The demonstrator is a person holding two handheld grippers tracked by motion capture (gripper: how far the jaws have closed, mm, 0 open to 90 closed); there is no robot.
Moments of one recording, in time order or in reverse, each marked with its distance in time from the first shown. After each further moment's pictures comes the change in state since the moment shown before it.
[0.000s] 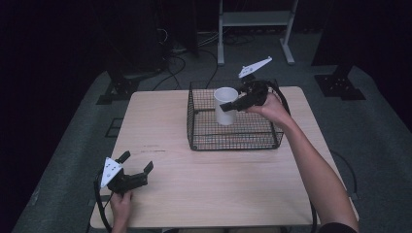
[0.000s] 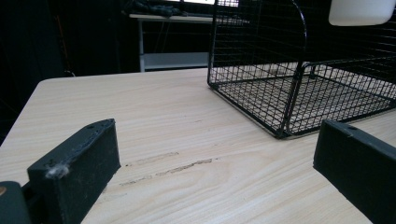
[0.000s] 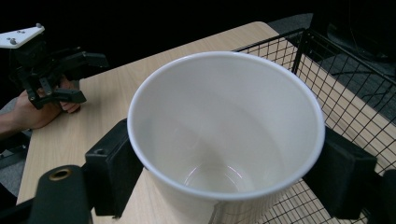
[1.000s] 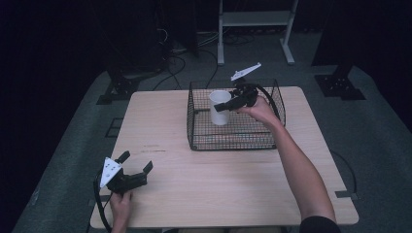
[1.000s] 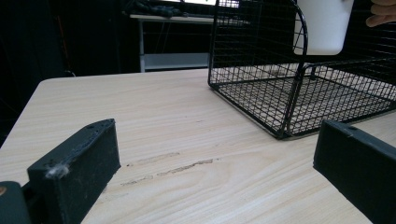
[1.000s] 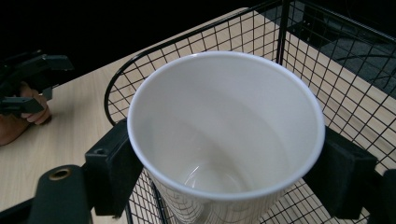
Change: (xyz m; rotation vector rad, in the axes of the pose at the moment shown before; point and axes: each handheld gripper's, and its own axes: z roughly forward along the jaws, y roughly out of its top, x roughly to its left) left arm 0.001 0.000 -0.001 0.000 0.000 -0.001; right arm -0.034 -0.017 0.046 0.011 -0.009 0.082
